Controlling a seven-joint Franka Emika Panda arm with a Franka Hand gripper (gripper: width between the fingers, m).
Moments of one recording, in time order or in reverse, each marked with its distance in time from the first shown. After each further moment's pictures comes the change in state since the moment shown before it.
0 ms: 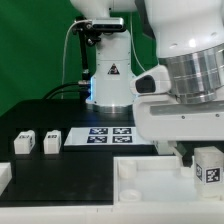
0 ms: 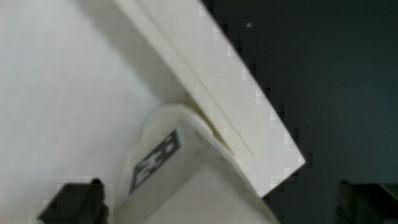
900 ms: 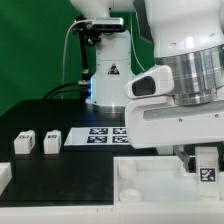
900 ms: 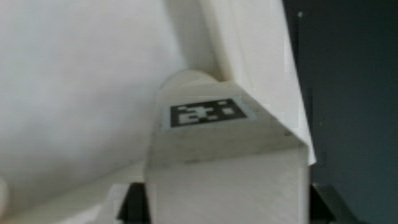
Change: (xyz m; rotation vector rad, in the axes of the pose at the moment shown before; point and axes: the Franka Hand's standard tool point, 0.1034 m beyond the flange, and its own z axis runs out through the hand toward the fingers) arm 0.004 0.007 0.002 0.001 0.026 0.182
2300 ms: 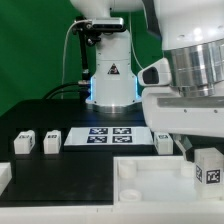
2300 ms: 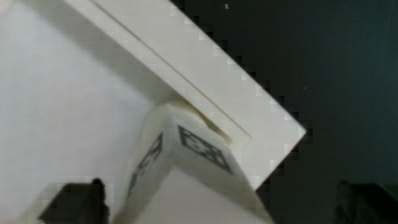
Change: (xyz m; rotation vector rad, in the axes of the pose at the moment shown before) arm -0.009 -0.009 -0.005 0.011 0.008 0.220
